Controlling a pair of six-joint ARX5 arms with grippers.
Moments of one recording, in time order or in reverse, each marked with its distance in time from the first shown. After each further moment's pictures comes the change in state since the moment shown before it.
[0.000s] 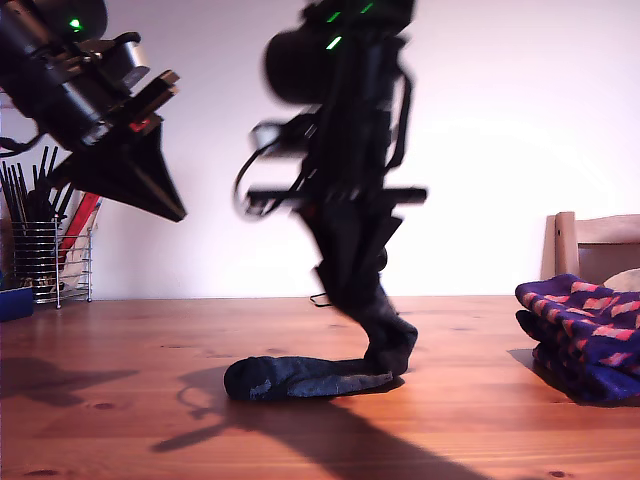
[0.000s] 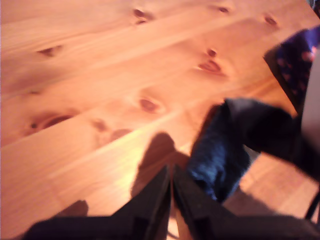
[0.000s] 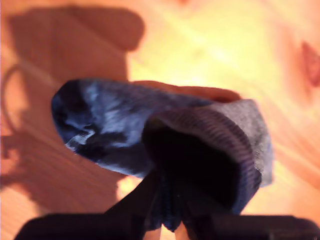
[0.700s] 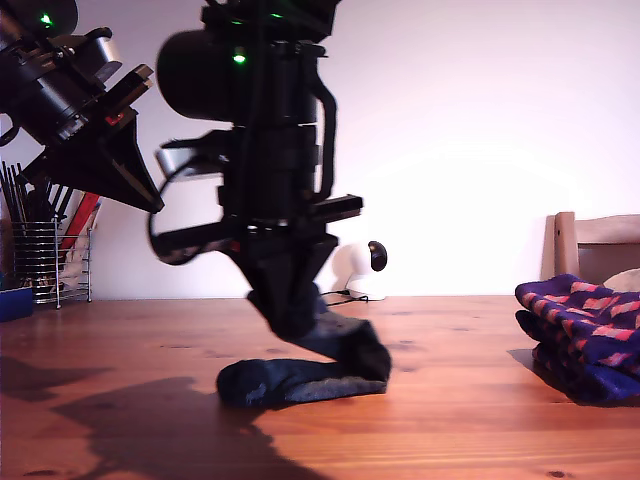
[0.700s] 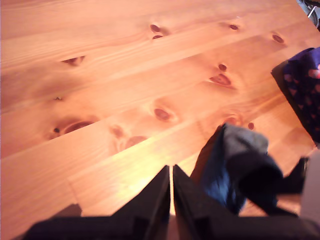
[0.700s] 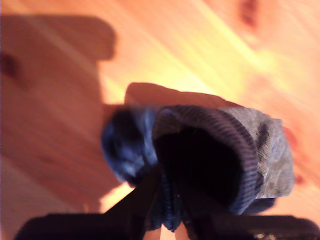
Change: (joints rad) left arm 0.043 -0.012 0.000 0.015 0.016 0.000; right arm 0.136 0.031 0.000 0.093 0.064 0.024
